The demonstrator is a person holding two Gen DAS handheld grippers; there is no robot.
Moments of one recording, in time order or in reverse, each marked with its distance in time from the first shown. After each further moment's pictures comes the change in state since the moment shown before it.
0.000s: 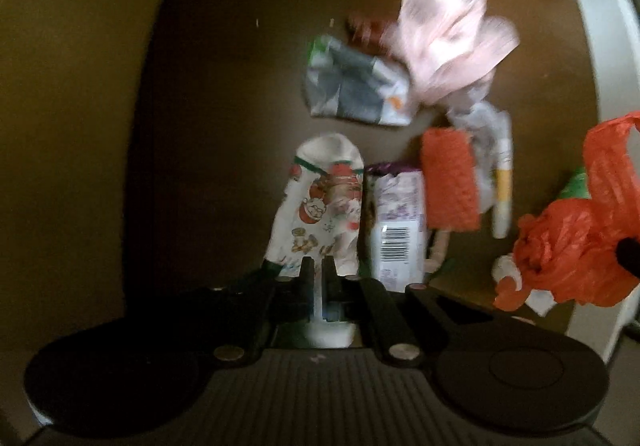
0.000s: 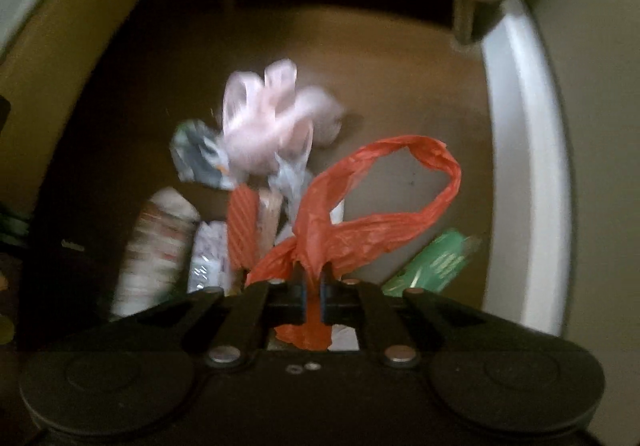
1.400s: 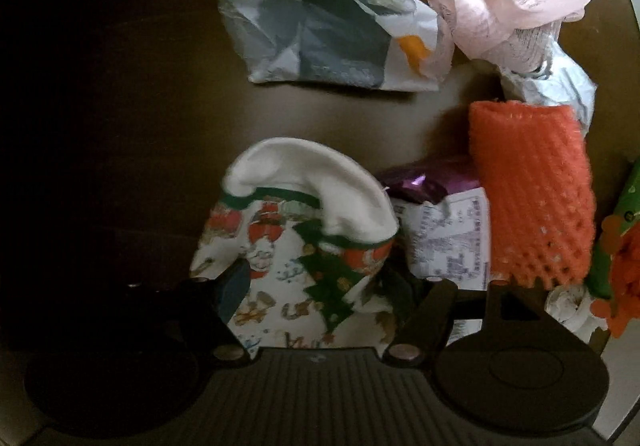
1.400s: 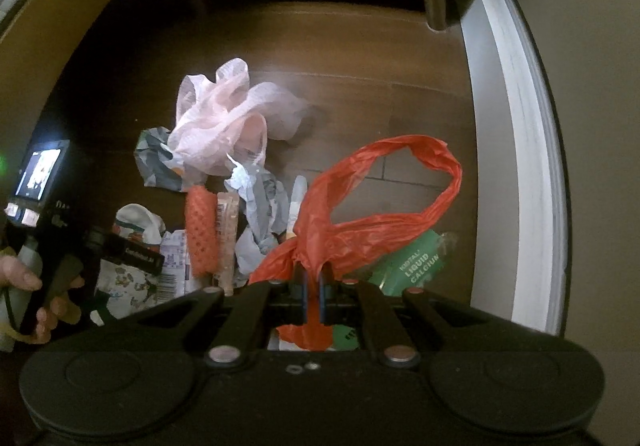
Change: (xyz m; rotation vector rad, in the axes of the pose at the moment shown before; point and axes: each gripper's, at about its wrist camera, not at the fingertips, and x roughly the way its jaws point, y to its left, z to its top) left arm 0.164 -0.013 0.028 0.079 0.075 -0.038; right arm 0.046 -0.050 -0.016 0.045 -0.034 -0.010
